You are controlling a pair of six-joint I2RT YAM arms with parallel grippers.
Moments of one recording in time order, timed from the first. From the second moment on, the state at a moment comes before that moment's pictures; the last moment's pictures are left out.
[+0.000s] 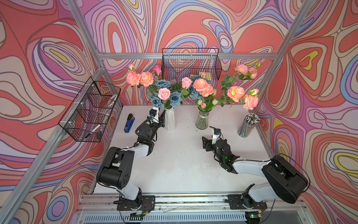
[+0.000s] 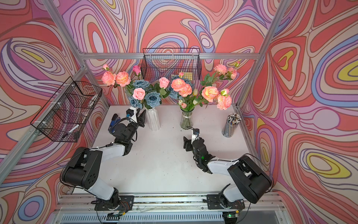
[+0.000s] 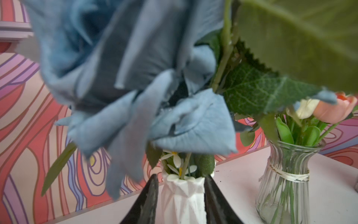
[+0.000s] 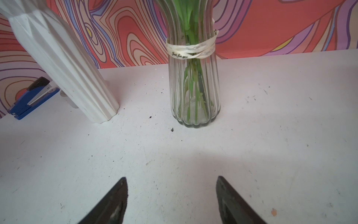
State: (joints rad) left arm -0.22 1.63 0.72 1.17 0.20 -0.02; right arm 0.61 1.45 0.44 0.68 0.29 0.28
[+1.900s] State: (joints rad) left arm -0.24 1.47 0.82 0.96 0.19 -0.06; right arm 0.61 1.49 0.46 0.67 0.30 0.28
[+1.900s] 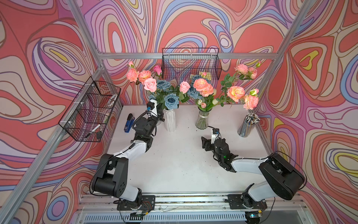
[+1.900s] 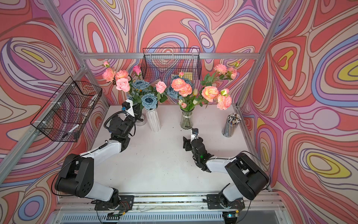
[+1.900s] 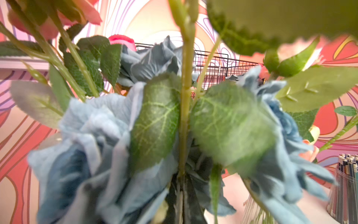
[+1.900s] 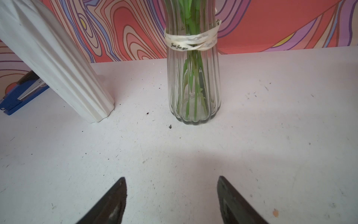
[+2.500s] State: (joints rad) left arm -0.24 1.33 0.91 0.69 0.10 -0.03; right arm 0.61 1.45 0.46 0.67 0.30 0.28
